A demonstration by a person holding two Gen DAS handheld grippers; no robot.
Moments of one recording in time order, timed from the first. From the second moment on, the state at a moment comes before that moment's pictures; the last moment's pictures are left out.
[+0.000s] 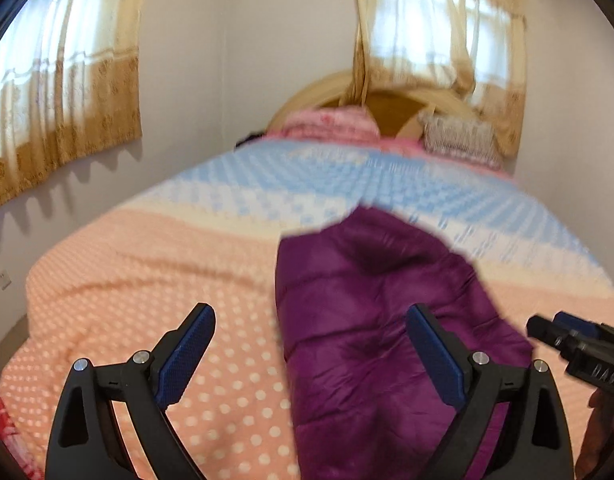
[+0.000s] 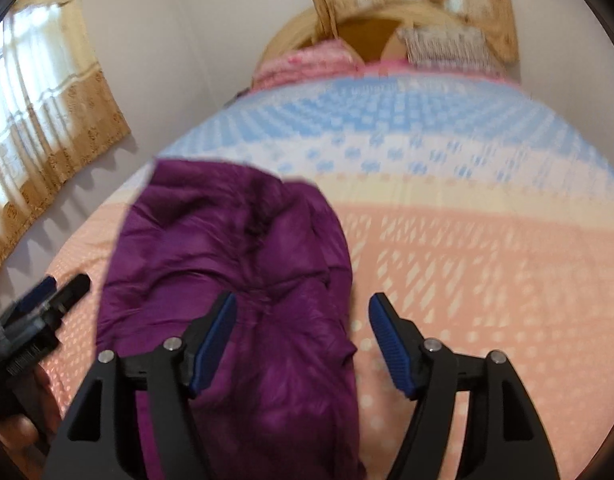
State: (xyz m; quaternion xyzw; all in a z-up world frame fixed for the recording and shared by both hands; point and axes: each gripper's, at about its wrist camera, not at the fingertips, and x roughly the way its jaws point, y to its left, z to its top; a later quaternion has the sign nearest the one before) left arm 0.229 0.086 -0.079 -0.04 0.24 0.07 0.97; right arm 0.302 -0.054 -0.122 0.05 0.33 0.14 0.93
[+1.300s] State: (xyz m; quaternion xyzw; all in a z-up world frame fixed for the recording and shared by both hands) left arm 0.107 0.087 -0.018 -0.04 0.18 0.06 0.98; right arm 0.161 -0.053 -0.043 0.01 0.21 0.13 0.97
